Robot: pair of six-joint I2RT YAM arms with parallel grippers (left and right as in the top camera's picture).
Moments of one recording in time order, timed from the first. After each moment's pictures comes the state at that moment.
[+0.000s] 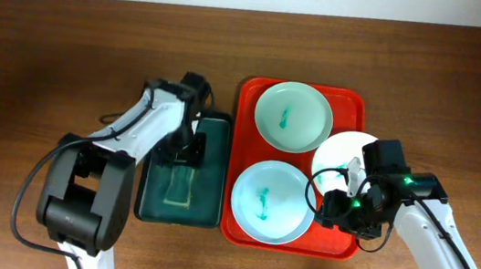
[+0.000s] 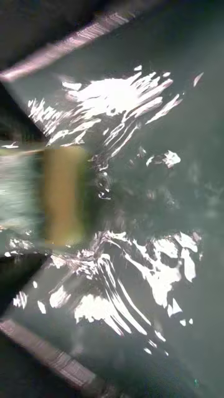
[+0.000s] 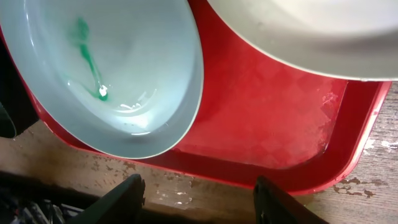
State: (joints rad) left arm -0.33 1.99 1.40 -1.12 0.06 -0.32; right arm 0.11 1.29 0.83 -1.07 -0.34 0.24
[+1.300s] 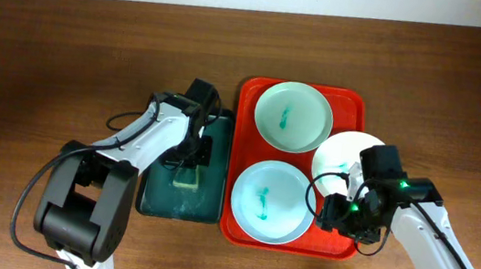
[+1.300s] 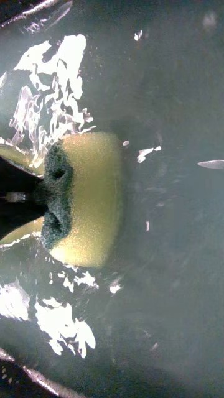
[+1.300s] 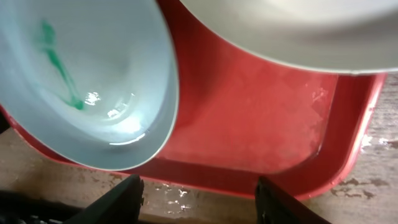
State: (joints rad) left arm -0.38 1.94 1.27 -0.91 0.00 -0.32; right arm 0.11 1.29 0.77 -1.00 -0.30 0.28
